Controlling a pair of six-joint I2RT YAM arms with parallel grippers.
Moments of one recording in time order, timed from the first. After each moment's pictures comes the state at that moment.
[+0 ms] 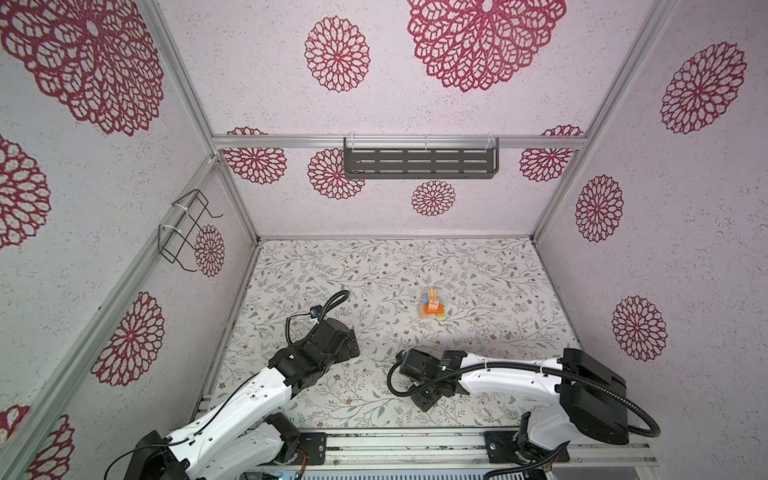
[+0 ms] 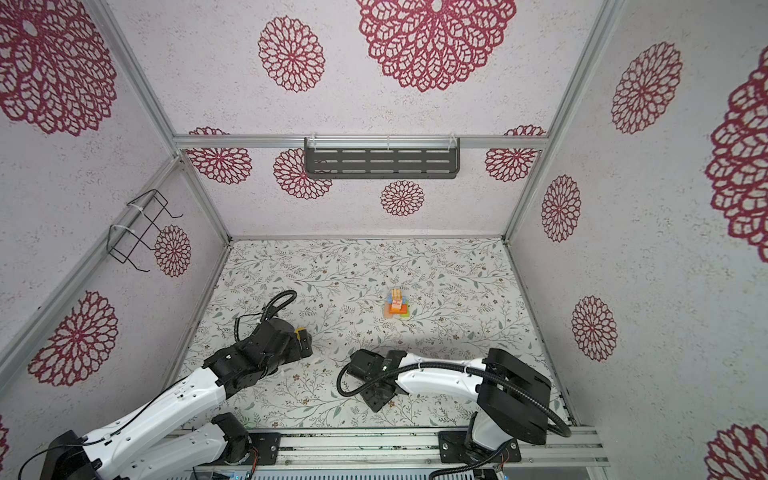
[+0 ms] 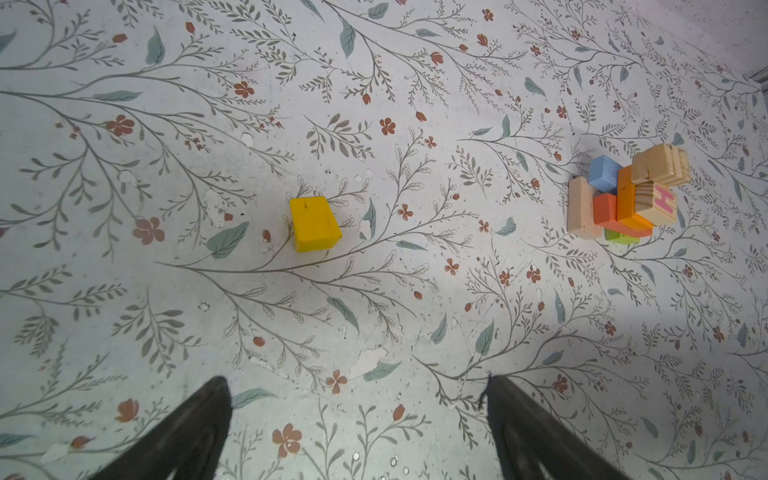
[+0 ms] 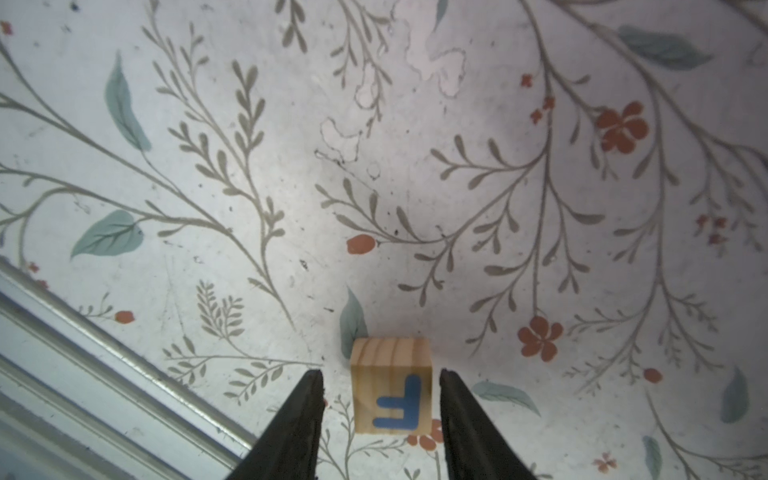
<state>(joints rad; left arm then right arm) -0.68 0.96 0.64 -0.59 -0.33 -0.84 1.19 1.52 0.85 -0.68 0.02 0.44</state>
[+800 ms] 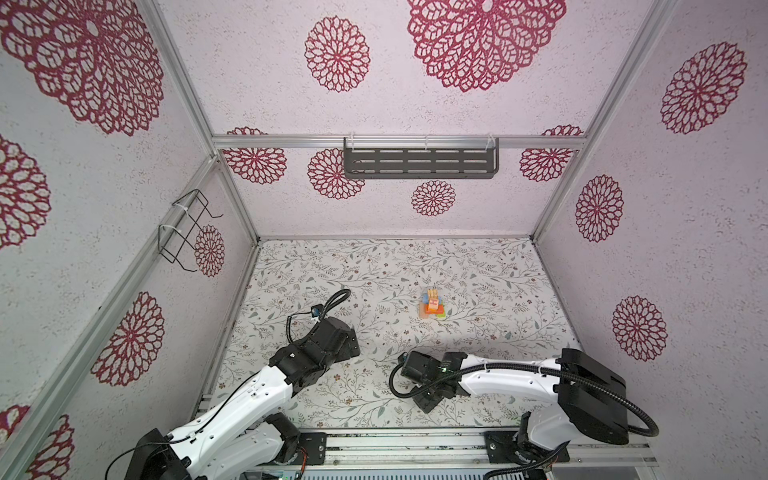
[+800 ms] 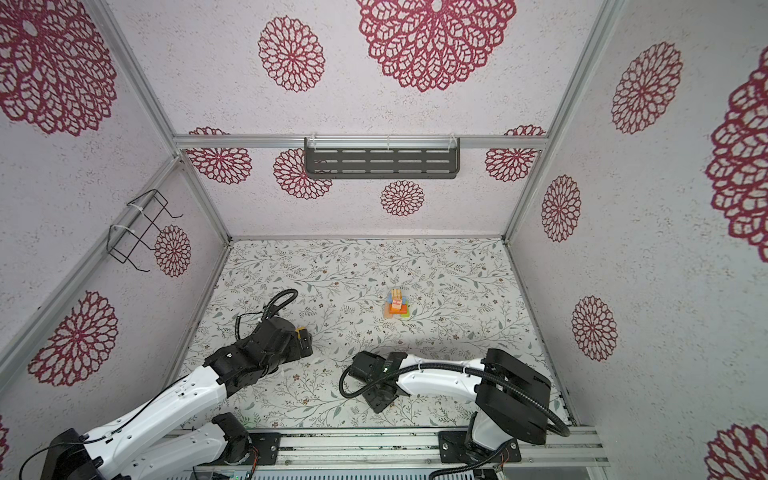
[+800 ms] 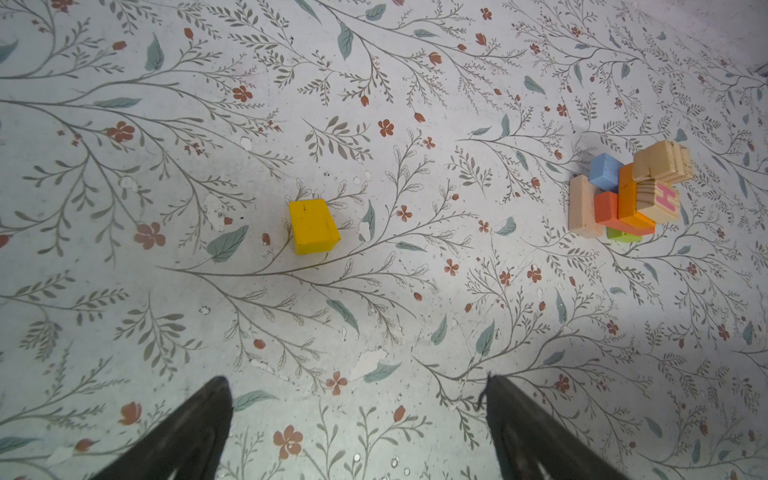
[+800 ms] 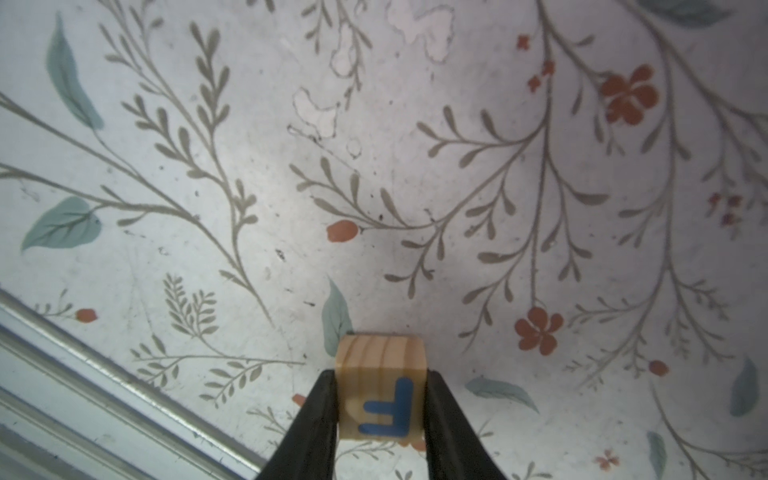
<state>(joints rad) -0.68 0.98 0.67 -0.59 -0.34 -0.82 1.19 1.52 0.84 -0.68 0.05 0.45</state>
